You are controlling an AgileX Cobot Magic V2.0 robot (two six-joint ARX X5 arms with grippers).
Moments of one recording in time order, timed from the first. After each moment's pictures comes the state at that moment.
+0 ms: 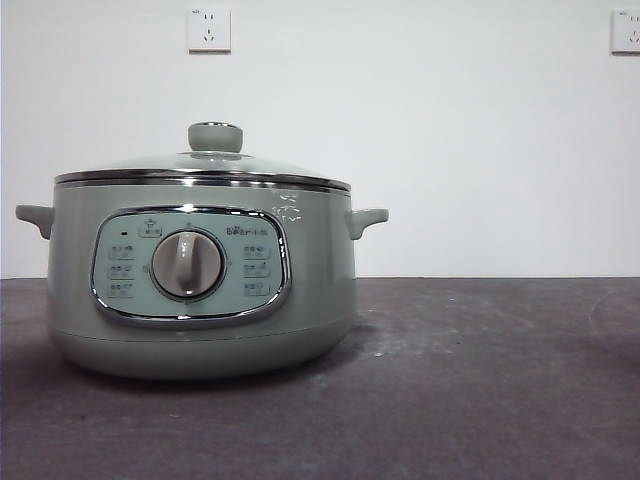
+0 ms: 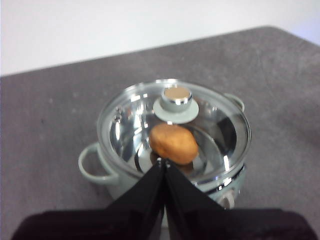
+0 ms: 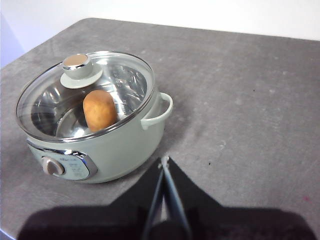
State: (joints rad) left arm -0.71 0.46 0.84 -0.73 -0.28 -0.13; right arm 0.76 0.56 0.78 -0.60 0.22 0.16
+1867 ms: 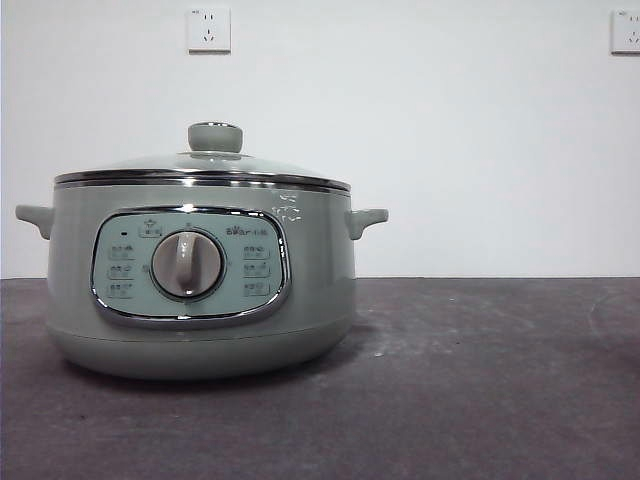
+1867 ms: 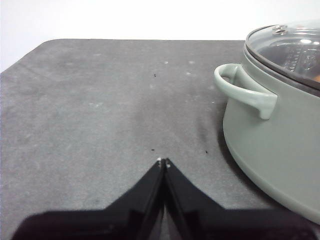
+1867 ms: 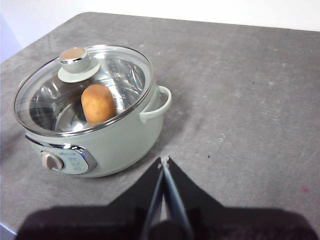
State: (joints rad) left arm -0.05 0.00 0.04 -0.24 -0.07 -0.04; right arm 0.76 0.56 0.78 -0.62 0.22 0.17
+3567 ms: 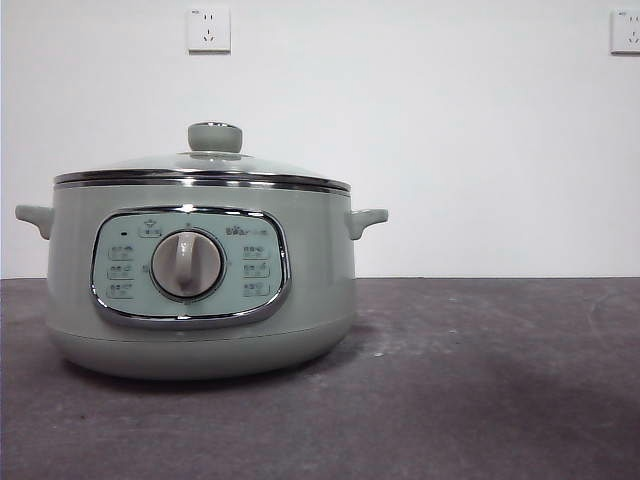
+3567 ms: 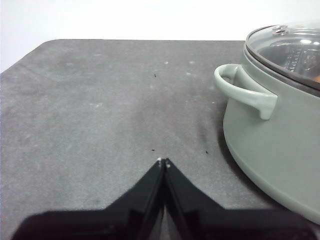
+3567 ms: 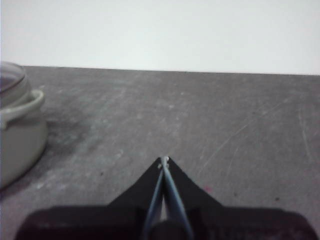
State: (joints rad) left arm -0.05 0.00 0.04 -0.24 -0.07 -0.04; right arm 0.04 0.07 0.08 -0.11 -0.16 -0.04
